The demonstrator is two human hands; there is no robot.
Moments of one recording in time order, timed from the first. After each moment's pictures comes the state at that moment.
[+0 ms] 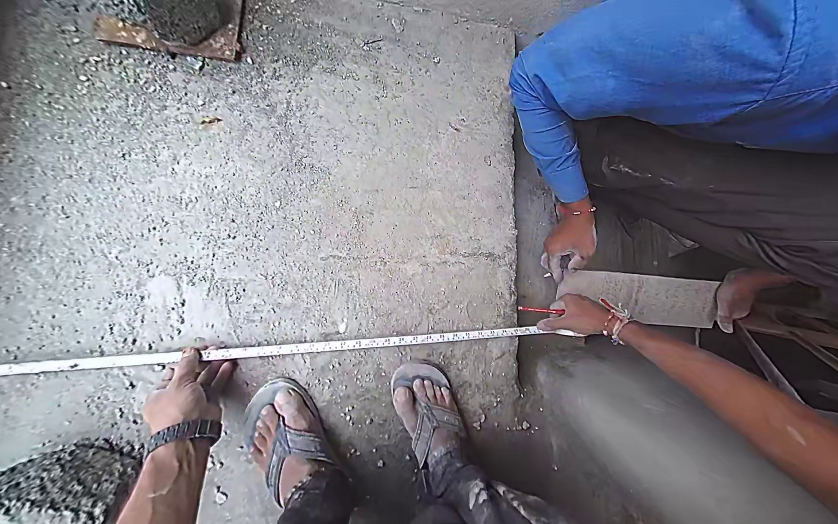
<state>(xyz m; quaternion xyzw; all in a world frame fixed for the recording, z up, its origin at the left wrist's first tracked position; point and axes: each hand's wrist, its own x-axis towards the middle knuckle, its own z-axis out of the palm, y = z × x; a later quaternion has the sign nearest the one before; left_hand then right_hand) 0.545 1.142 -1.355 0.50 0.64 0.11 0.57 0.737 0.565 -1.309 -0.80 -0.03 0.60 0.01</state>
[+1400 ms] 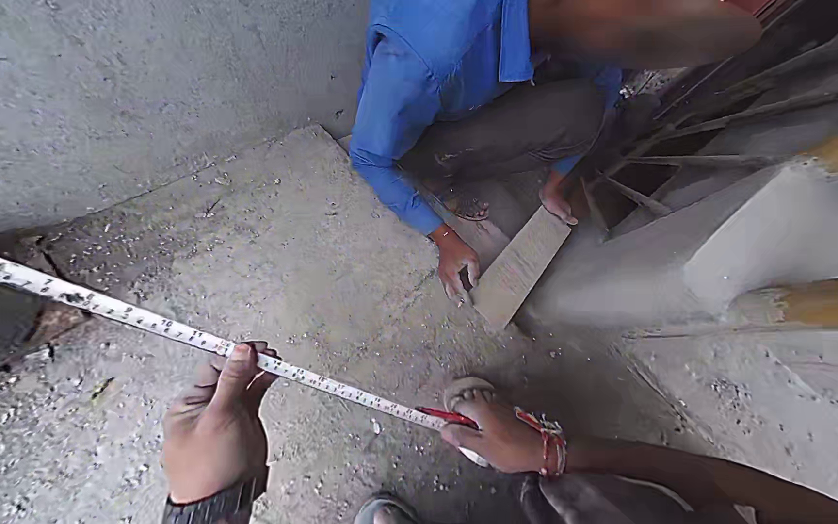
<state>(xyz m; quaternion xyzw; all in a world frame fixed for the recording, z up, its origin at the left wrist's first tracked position) 0.753 1.084 -1.202 0.62 0.09 -0.07 0.77 0.554 0.840 -1.212 -0.81 0.15 0.38 0.42</state>
